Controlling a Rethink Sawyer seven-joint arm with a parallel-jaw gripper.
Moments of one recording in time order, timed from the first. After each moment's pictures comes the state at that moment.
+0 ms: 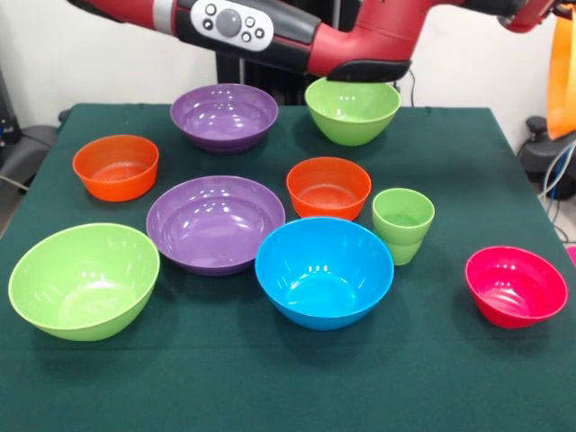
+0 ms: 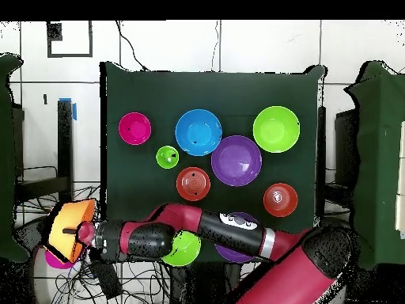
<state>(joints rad) -0.95 0.26 1.16 2.16 -0.77 0.24 2.40</state>
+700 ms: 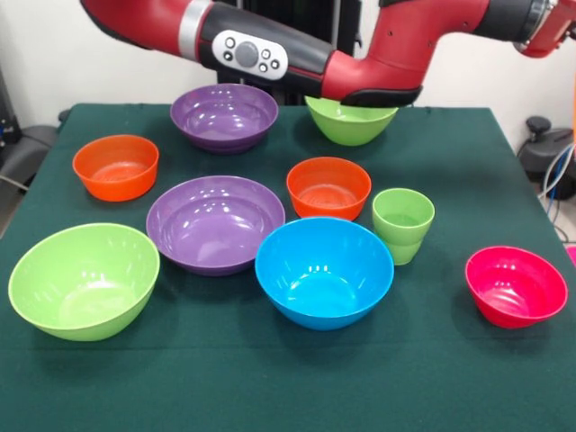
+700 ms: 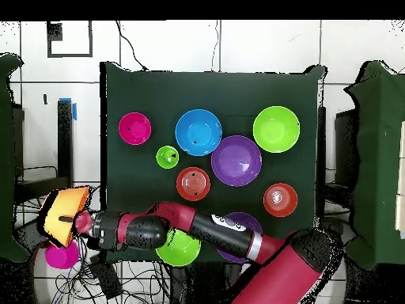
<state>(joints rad) -0.97 0.43 1.15 2.06 -0.81 0.24 2.24</state>
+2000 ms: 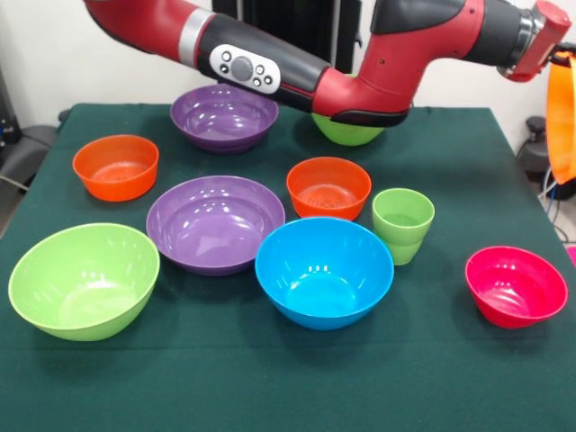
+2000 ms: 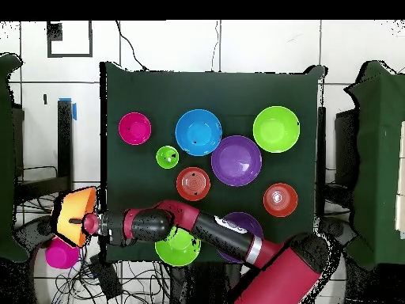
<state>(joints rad) -1.01 0.49 1.10 1.99 -0.81 0.40 2.01</state>
